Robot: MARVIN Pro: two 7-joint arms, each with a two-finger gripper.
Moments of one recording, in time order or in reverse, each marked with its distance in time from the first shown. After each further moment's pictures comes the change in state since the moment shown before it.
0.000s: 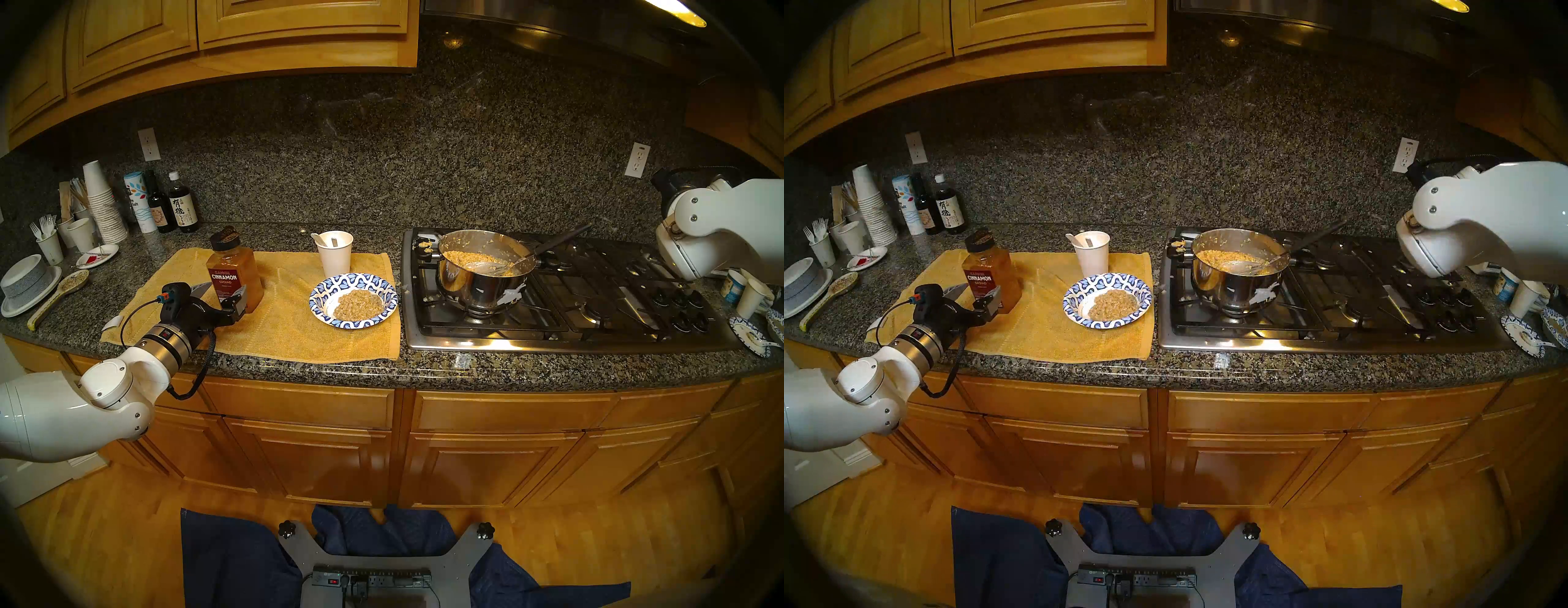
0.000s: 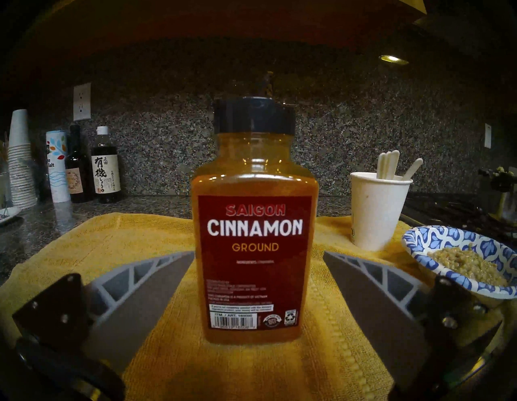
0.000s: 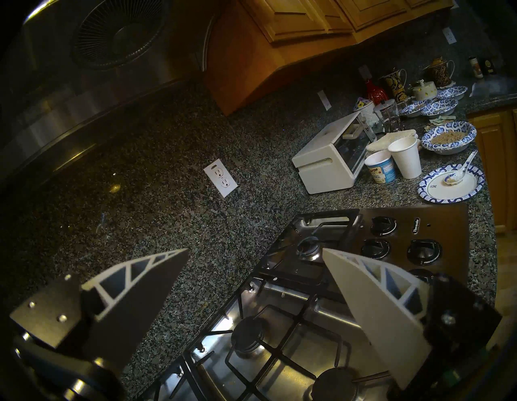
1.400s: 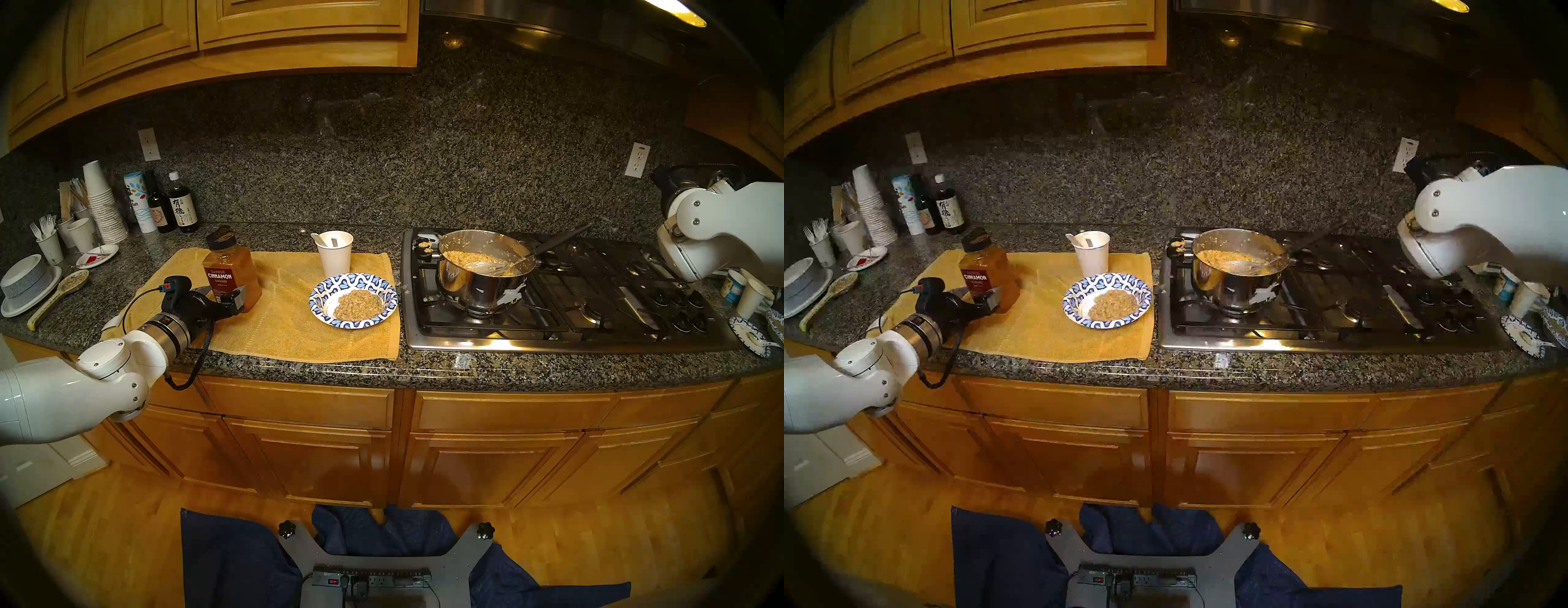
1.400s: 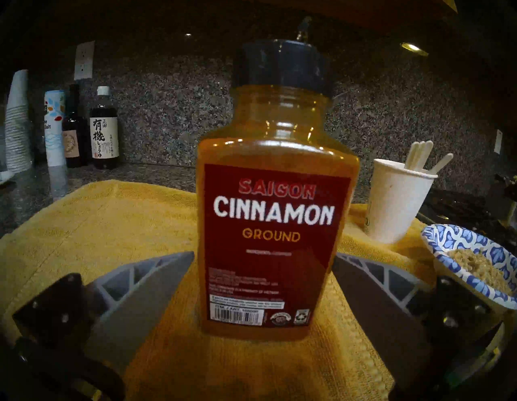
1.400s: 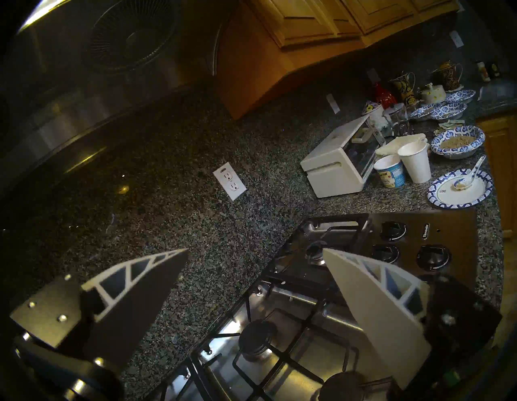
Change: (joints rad) left arm -0.035 -0.032 -0.049 0.051 -0.140 0.162 -0.053; right arm 0.008 0.023 0.001 -0.008 -0.056 0.000 -0.004
